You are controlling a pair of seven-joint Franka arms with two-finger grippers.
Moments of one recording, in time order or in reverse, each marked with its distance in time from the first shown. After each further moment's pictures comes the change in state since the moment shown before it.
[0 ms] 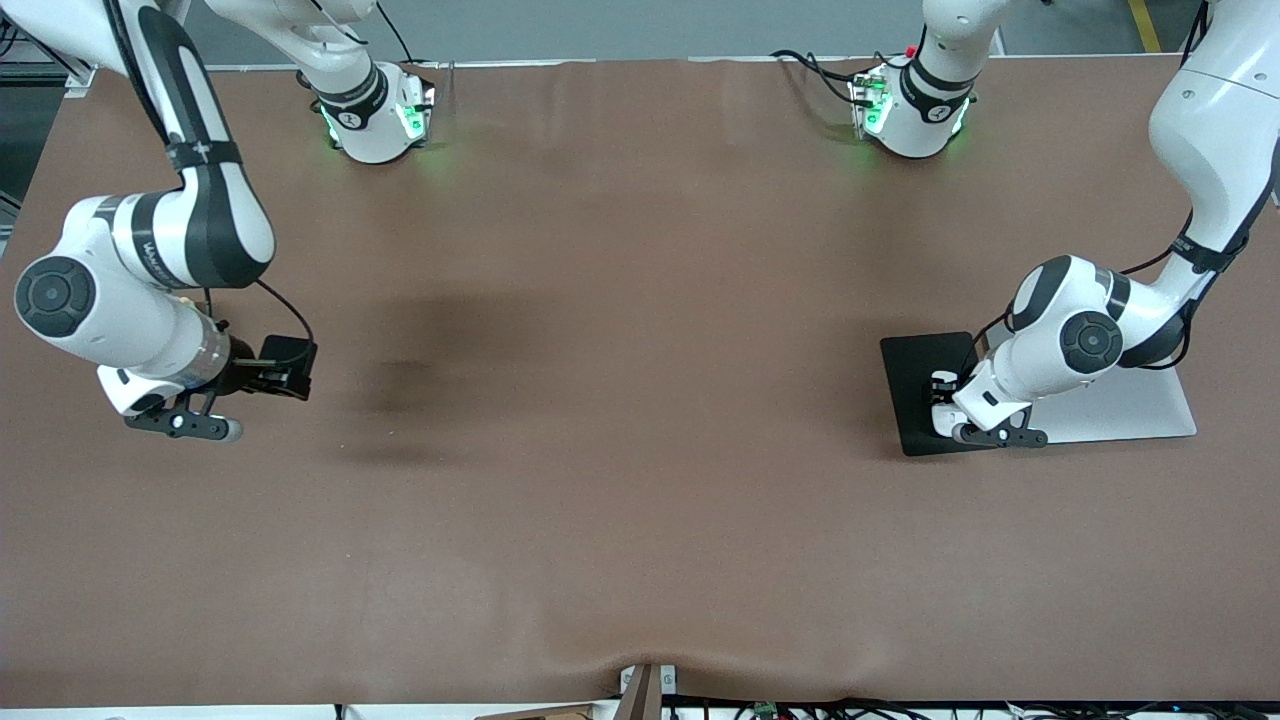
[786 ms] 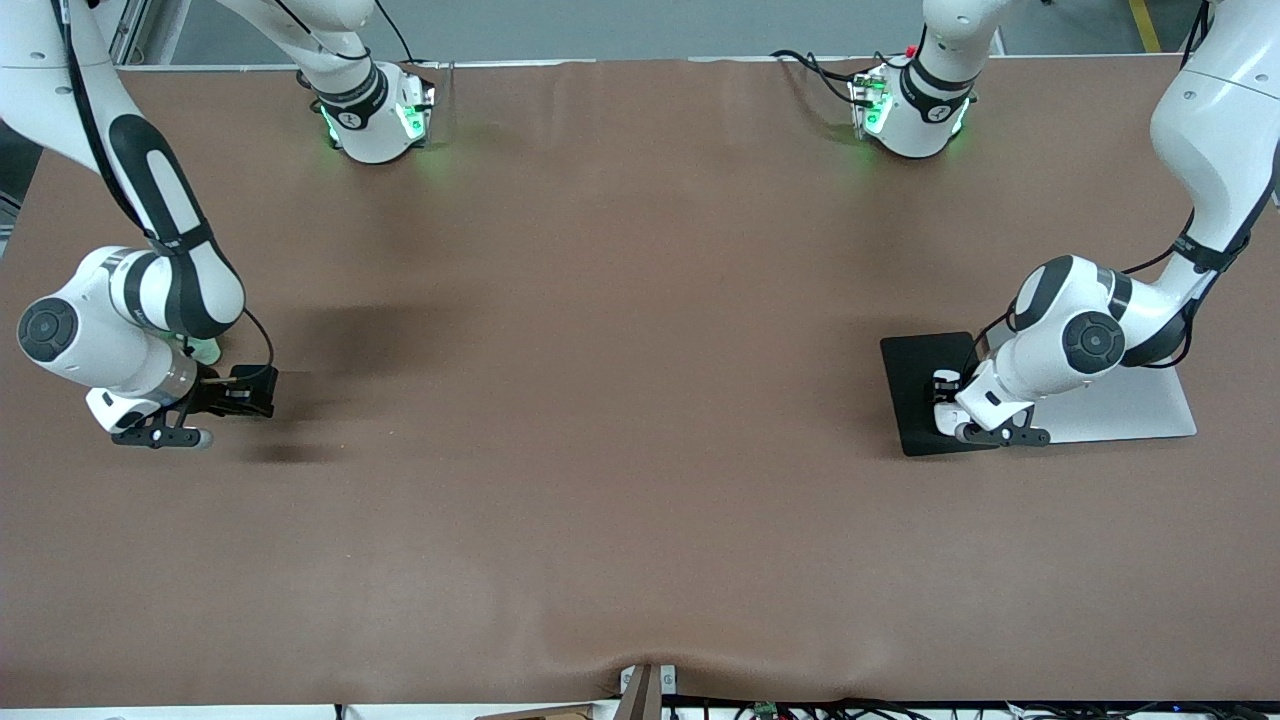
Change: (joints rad) left arm 0.004 0.000 0.009 -0.004 0.000 0.002 -0.013; right arm -0.208 0.206 -0.002 -0.072 -0.001 0.294 -0.282
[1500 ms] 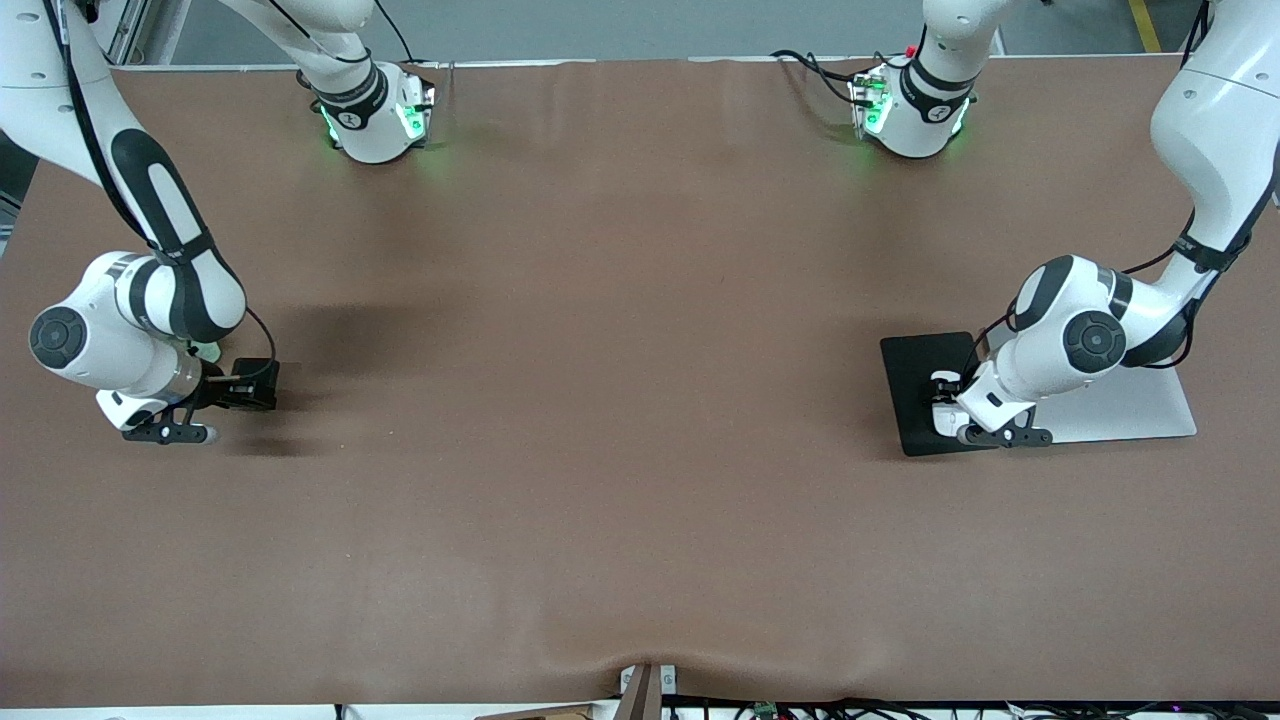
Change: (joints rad) left arm -0.001 -0.011 -0.012 0.013 0.000 0.004 -0.016; right arm -0.030 0.033 -0.007 -0.009 -0.043 -0.008 -0.001
